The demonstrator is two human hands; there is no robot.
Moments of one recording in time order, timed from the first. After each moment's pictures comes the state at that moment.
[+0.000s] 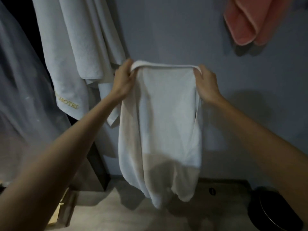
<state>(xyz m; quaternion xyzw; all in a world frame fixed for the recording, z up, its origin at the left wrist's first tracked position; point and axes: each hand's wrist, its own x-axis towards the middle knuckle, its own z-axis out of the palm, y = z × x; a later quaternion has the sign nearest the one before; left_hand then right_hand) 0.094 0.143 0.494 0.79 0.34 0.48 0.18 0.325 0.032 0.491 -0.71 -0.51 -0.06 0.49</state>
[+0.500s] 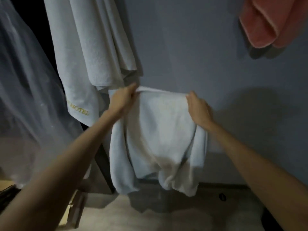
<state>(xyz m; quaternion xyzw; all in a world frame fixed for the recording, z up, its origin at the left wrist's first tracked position) 0.052 0.175 0.454 0.85 0.43 0.31 0.02 0.293 0.053 0.426 -0.77 -0.54 -0.05 0.33</state>
